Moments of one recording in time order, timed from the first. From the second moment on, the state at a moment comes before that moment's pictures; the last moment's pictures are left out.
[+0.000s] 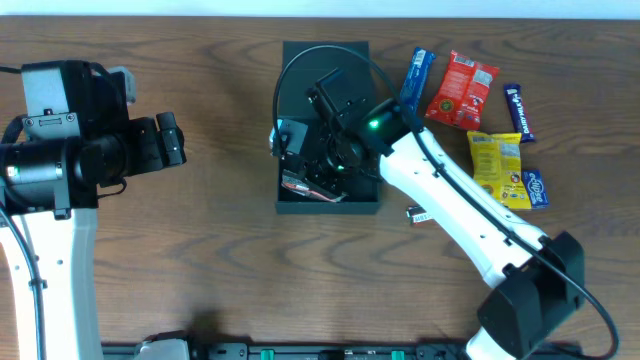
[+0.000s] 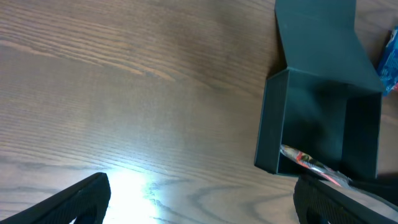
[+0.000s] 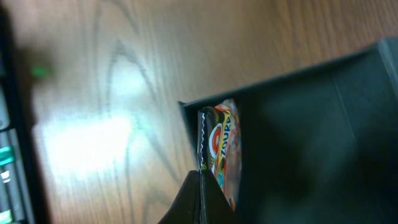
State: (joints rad) left arm 0.11 1.32 1.62 -1.31 0.14 -0.11; right arm 0.65 1.81 1.64 -1.03 -0.39 -0.52
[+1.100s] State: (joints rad) left arm 0.11 1.32 1.62 -1.32 0.14 -0.11; right arm 0.61 1.98 1.67 -1.00 -0.52 -0.71
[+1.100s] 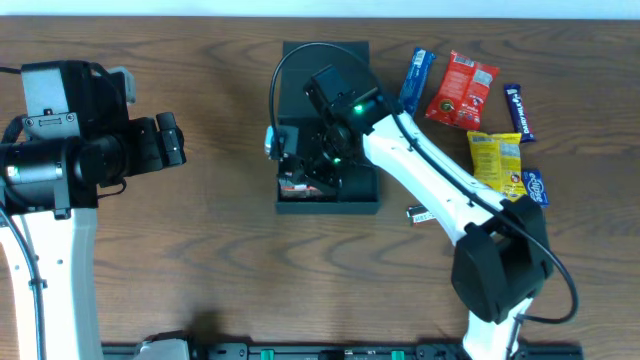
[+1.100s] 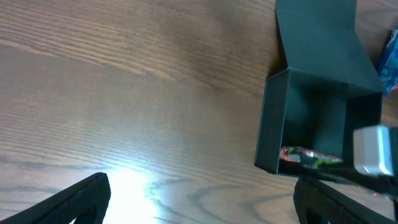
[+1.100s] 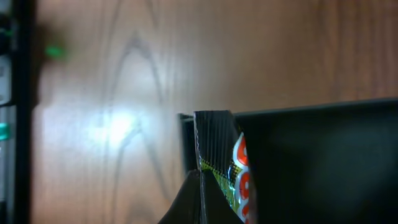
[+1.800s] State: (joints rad) left arm 0.11 1.32 1.62 -1.32 0.13 -0.11; right arm 0.61 2.01 1.79 -0.88 -0.28 -0.35
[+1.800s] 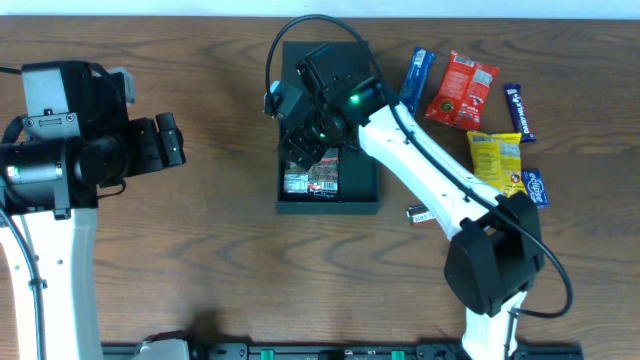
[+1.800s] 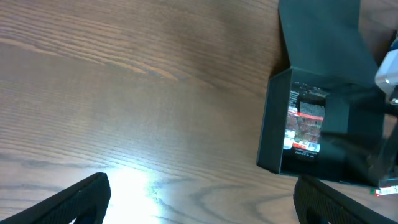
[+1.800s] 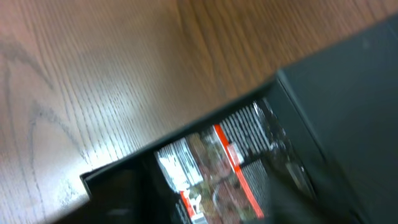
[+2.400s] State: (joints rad) left arm 0.11 1.33 1.25 -0.97 0.27 -0.15; right arm 0.48 2.01 1.61 -0.78 -0.20 -0.10
